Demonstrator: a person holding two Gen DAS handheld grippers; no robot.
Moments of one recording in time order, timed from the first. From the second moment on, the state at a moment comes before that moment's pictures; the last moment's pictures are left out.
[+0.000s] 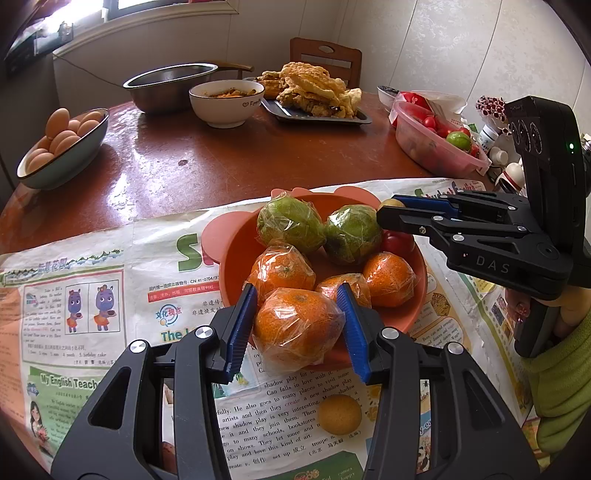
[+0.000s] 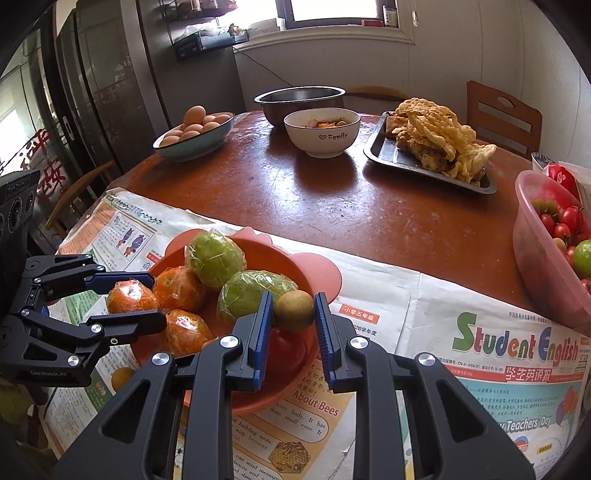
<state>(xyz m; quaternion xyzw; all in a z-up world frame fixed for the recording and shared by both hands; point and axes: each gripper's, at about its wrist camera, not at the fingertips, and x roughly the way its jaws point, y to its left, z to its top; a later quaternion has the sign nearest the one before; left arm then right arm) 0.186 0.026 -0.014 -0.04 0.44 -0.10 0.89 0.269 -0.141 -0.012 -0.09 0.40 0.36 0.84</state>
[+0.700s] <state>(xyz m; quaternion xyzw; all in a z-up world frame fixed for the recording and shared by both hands) 0.186 0.027 -0.013 -0.04 0.44 -0.09 0.89 0.265 -0.151 -0.007 -0.09 0.39 0.34 0.85</state>
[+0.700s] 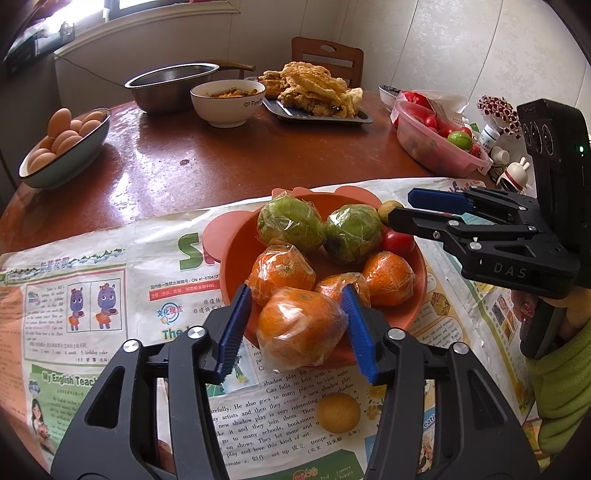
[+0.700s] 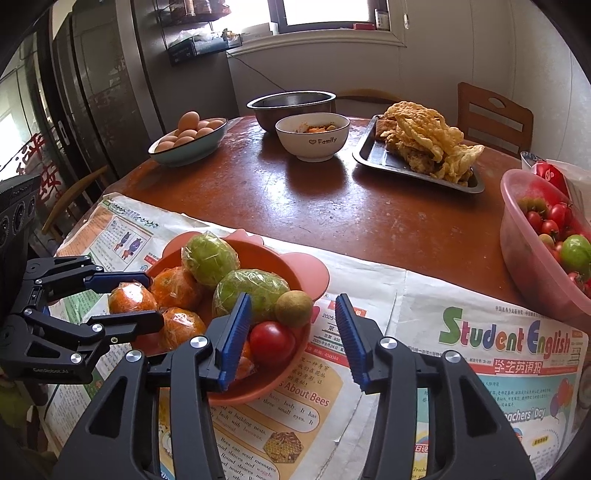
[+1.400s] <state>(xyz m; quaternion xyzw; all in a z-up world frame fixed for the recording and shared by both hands) 0.179 0.030 0.004 -0.04 0.42 -0.08 0.90 0.253 -0.157 0.006 -0.09 0.38 0.33 0.86</state>
